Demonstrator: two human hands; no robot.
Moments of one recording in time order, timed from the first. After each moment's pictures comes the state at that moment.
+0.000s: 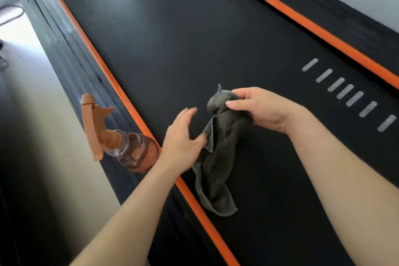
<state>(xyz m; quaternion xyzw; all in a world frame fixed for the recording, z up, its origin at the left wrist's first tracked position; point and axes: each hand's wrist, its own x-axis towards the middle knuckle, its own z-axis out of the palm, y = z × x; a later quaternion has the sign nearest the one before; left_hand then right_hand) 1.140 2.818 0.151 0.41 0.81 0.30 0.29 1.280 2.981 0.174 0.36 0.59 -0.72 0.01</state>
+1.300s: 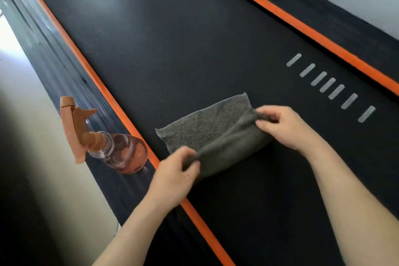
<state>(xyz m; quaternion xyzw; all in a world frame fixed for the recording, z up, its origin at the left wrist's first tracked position) 1.174 2.771 0.136 0.37 0.80 0.28 0.37 1.369 2.968 0.141 0.46 0.73 -0.50 -0.09</state>
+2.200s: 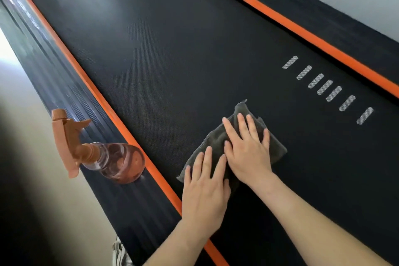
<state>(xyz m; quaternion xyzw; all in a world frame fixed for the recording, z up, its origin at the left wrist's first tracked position) 1.235 2.767 0.095 0.60 0.78 0.03 0.17 1.325 2.901 0.076 0.49 0.85 -0.18 0.06</state>
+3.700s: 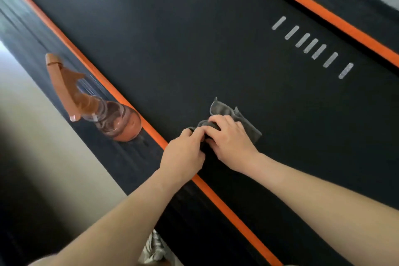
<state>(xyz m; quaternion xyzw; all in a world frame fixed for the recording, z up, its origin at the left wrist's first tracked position) 1.194 2.757 0.112 0.59 0.76 0.04 0.25 1.333 2.835 0.090 0.35 0.91 -0.23 -0.01</state>
